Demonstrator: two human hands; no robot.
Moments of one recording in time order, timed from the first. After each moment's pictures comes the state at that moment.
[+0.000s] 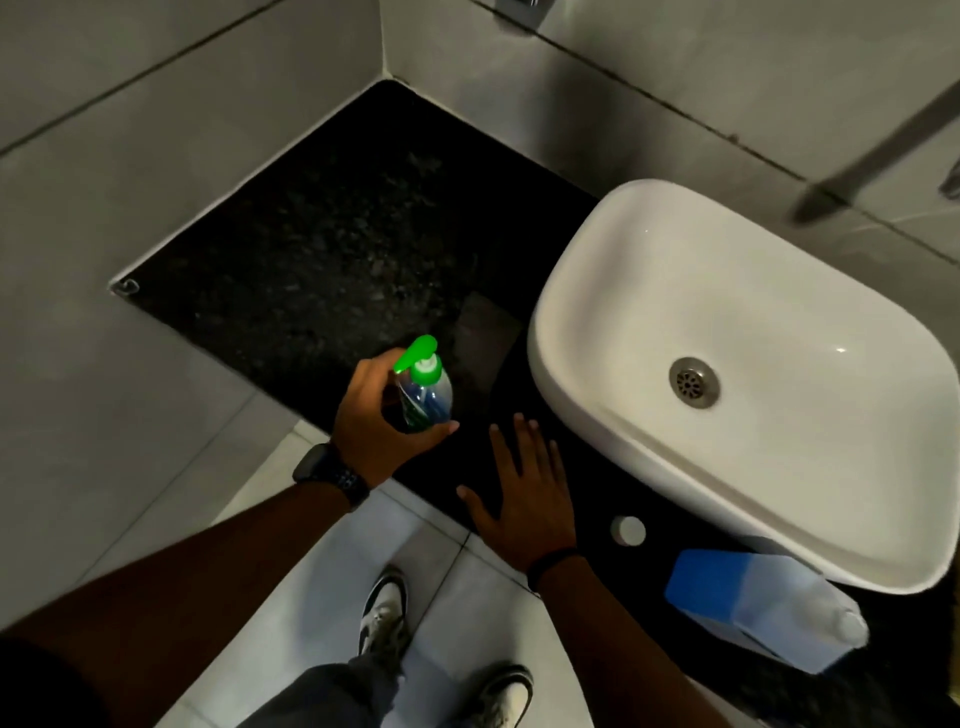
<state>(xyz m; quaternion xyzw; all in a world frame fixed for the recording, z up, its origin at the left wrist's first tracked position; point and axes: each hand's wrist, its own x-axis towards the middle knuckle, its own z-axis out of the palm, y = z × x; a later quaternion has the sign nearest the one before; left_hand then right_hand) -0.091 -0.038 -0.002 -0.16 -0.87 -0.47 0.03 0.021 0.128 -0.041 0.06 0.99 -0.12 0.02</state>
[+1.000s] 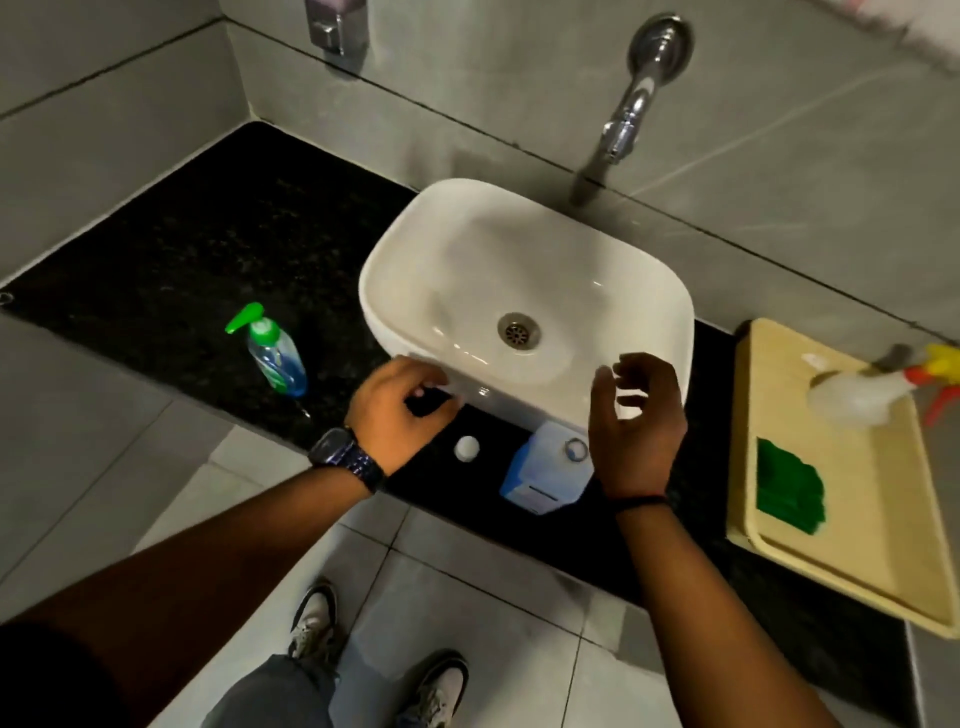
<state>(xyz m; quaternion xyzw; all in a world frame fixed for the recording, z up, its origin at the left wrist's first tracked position) 0.041 0.095 0.081 -0.26 -0.84 -0.47 0.04 0.149 0.296 0.127 0.24 0.81 -0.33 -0.42</state>
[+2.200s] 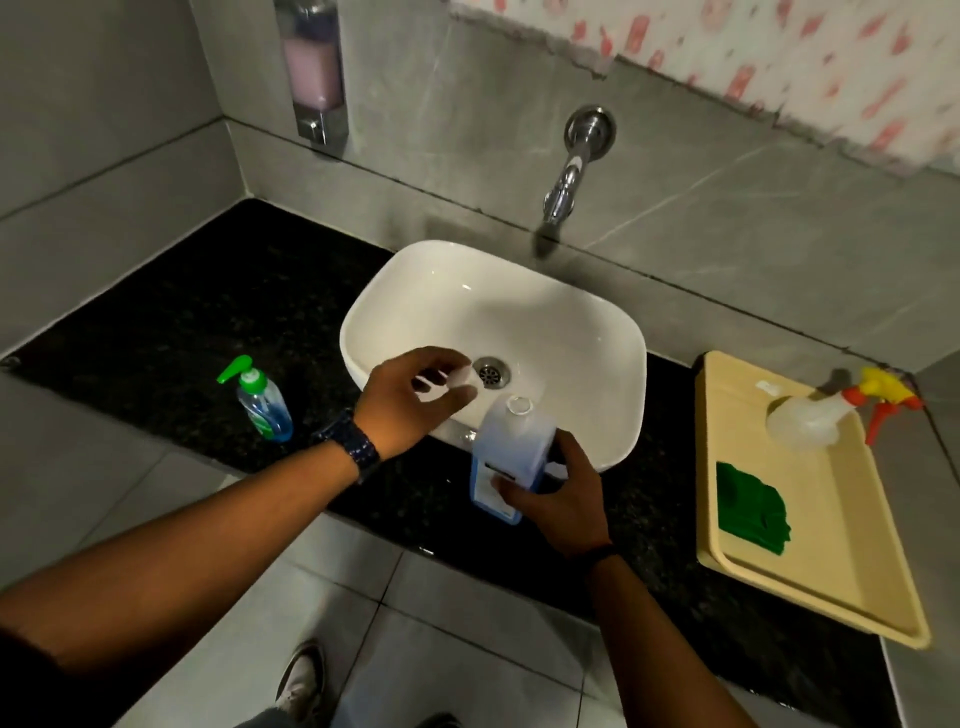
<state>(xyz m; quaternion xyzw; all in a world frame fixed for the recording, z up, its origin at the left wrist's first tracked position) 0.041 0.128 0.165 -0.29 -0.78 -0.55 -0.07 0.187 0.288 0.100 0.20 0.82 -0.50 -0.18</state>
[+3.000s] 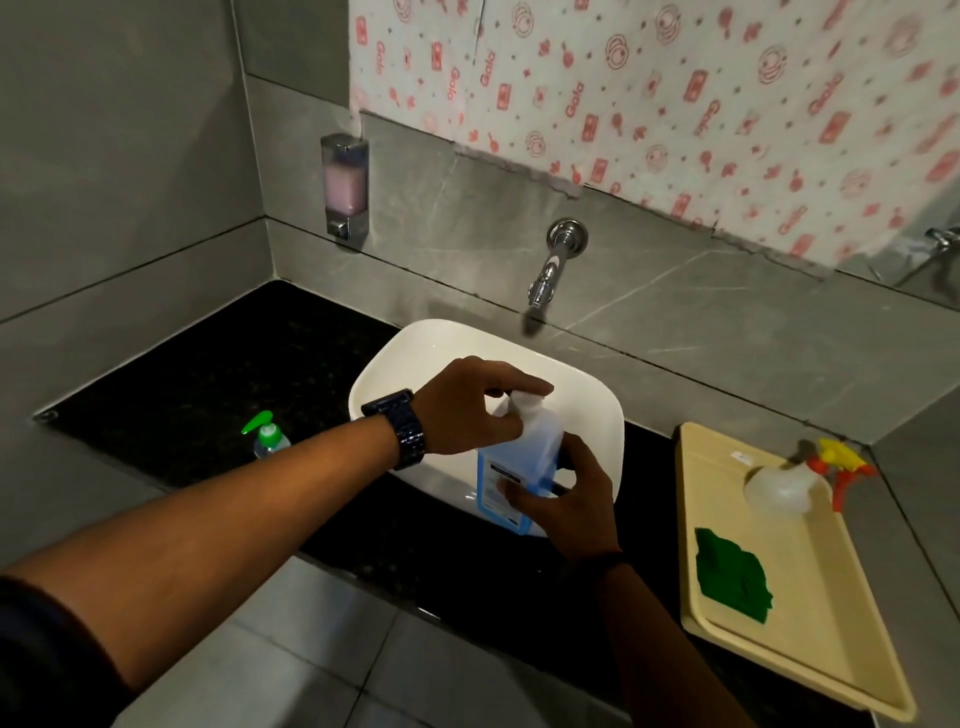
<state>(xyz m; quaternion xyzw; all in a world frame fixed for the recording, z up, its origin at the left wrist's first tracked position) 0.061 0.152 0.268 -0.51 -0.73 -0.46 -0.05 0.172 0.295 0.169 0.20 0.84 -0.46 -0.20</state>
